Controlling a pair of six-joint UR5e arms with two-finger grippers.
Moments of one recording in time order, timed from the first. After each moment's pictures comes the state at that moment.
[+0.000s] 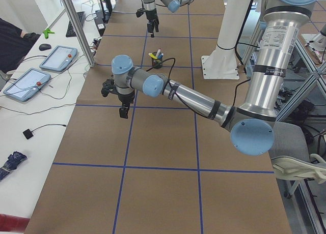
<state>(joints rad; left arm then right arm) -1.33 -1.76 -1.78 -1.56 -2.34 -0.28 0.76 -0.73 1.65 -1.80 2.30 1.33</state>
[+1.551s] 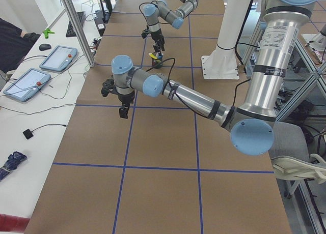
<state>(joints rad) -1.33 -1.76 -1.78 -1.56 -2.34 -0.27 0.62 -0.68 1.46 -1.66 2.27 1.40</state>
